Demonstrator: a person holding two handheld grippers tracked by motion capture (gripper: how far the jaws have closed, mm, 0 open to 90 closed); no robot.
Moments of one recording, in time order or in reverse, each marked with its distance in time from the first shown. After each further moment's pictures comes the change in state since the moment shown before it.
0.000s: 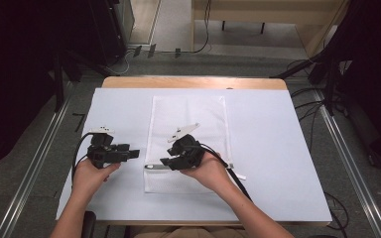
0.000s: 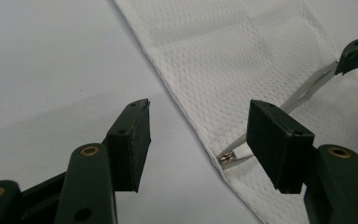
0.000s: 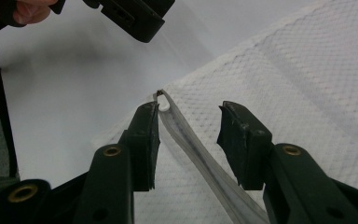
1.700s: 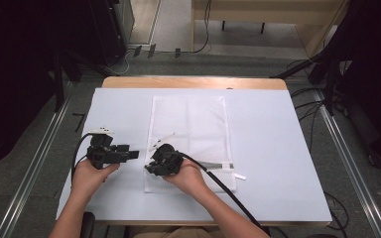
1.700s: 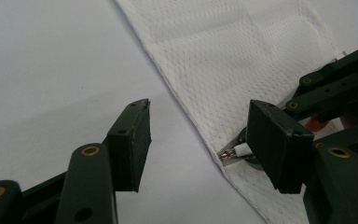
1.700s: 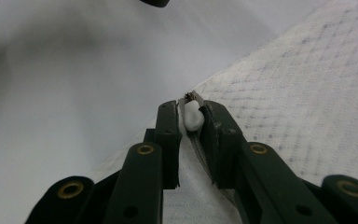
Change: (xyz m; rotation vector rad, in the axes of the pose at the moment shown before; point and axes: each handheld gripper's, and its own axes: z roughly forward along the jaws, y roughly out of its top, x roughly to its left) left arm 0.002 -0.002 -0.002 0.003 -0.003 0.004; right arm 0.012 -0.006 0.080 0.072 0.084 0.058
